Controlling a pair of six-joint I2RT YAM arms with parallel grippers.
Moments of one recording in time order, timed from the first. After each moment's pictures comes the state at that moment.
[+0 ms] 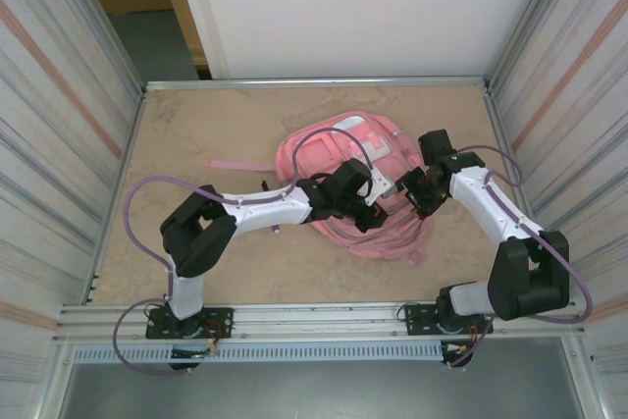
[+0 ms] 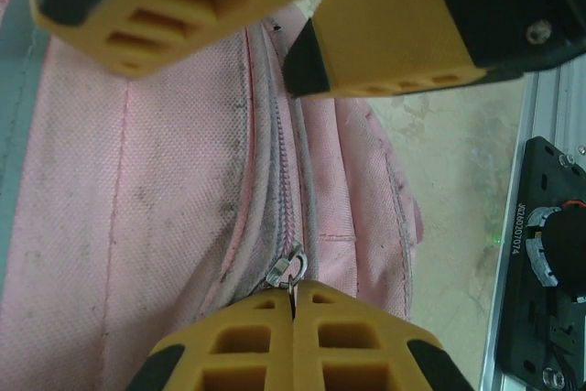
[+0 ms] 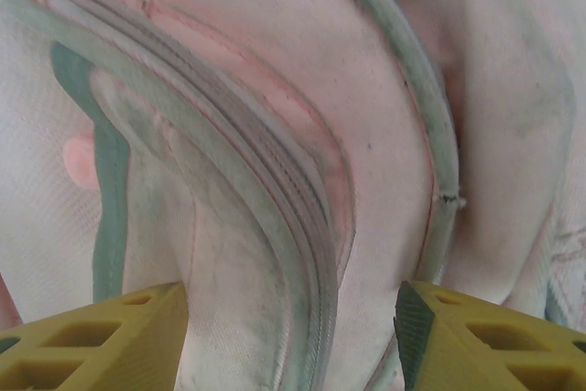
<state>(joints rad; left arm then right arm) -1.00 1.91 1.32 -0.15 0.37 -0.20 0.20 1.36 0.98 -0.90 -0.18 1.07</state>
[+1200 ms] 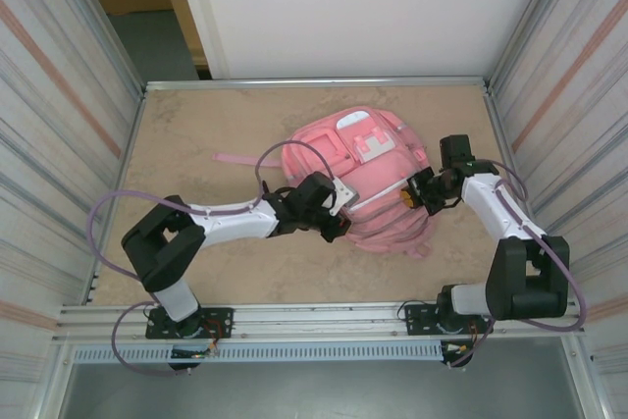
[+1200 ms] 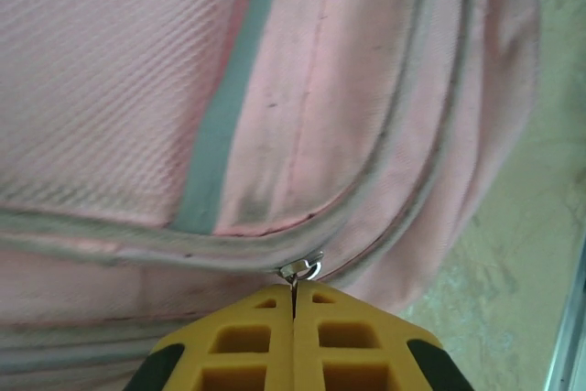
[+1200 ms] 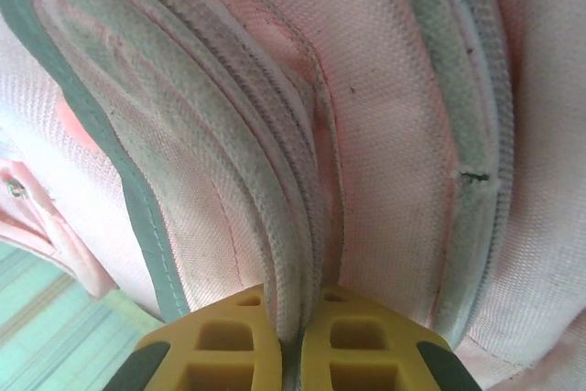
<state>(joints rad) -0.94 1.69 0.95 -0.08 0.28 -0.22 0.04 1.34 0.89 -0.77 -0.45 1.10</state>
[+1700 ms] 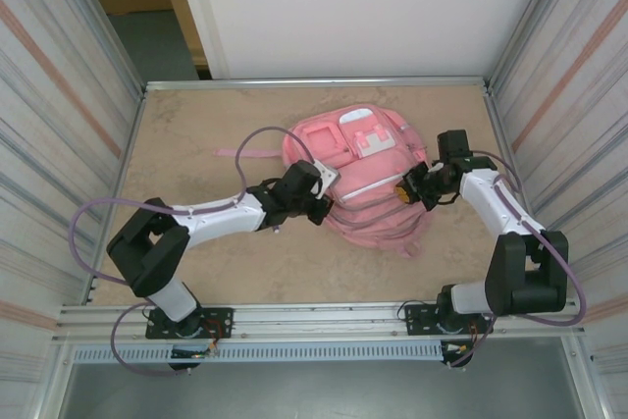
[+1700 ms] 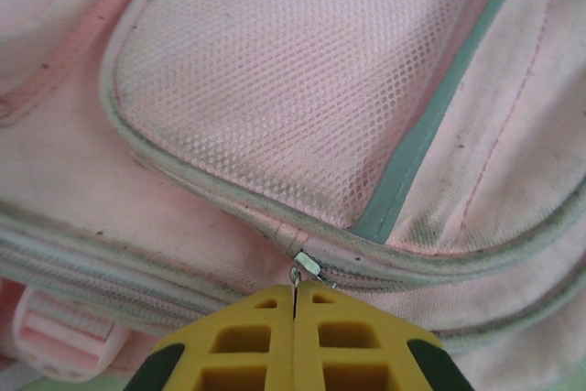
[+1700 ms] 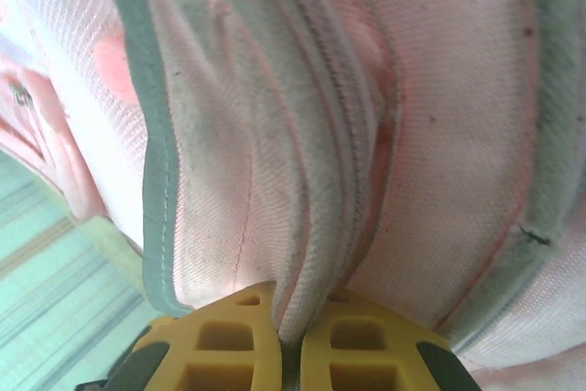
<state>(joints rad) -0.85 1.62 0.96 -0.12 0.03 -0.17 0.06 1.37 0.93 -0.75 -0.52 1.00</state>
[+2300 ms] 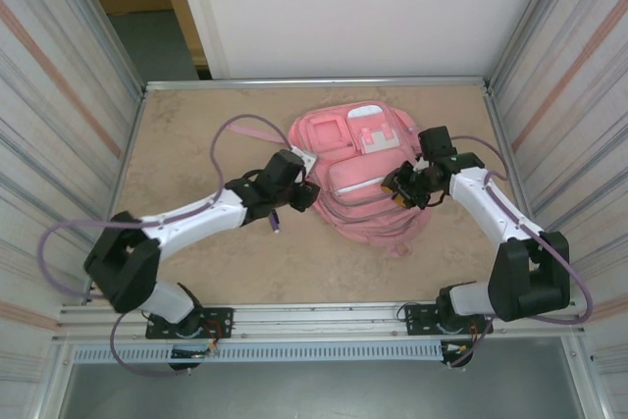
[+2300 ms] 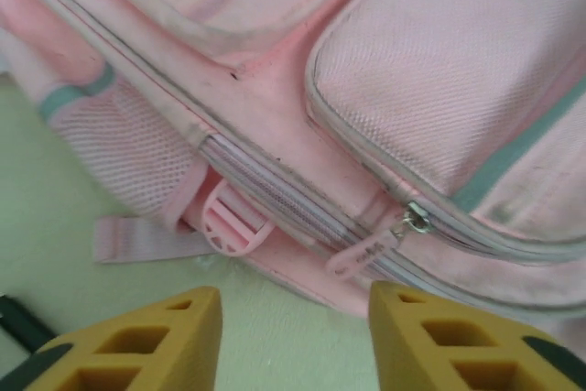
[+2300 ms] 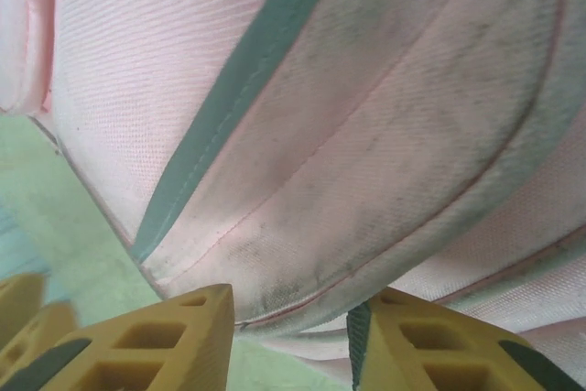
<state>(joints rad) -0.79 1.44 0.95 -0.26 -0.12 -0.18 0.22 1.36 0.99 -0.79 -0.38 0.88</state>
